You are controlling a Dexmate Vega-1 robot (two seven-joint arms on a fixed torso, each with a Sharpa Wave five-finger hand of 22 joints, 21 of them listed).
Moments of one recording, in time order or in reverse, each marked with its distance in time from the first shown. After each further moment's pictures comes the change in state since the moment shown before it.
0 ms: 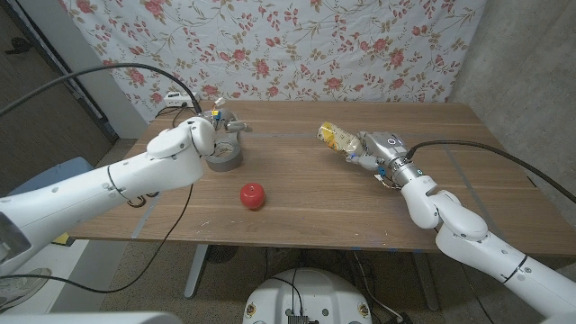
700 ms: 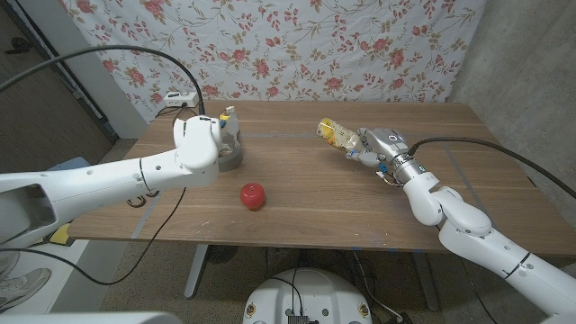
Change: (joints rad) left arm -0.454 -0.033 0.630 0.157 0.637 0.075 -0.675; left_hand 0.110 -0.016 0.010 -0.018 0.006 0.045 -0.020 0.000 0.005 0.026 -0.042 0.034 0.022 0.008 -0.021 0.000 0.012 0.015 -0.005 0.001 0.000; right arm 0.002 0.009 0.034 0.020 0.026 0.137 -0.040; right_hand 0.000 0.000 -0.001 0.001 0.000 0.000 0.000 -0.001 0.014 0.000 0.000 0.015 0.029 0.000 0.000 -0.008 0.021 -0.005 0.001 0.015 0.000
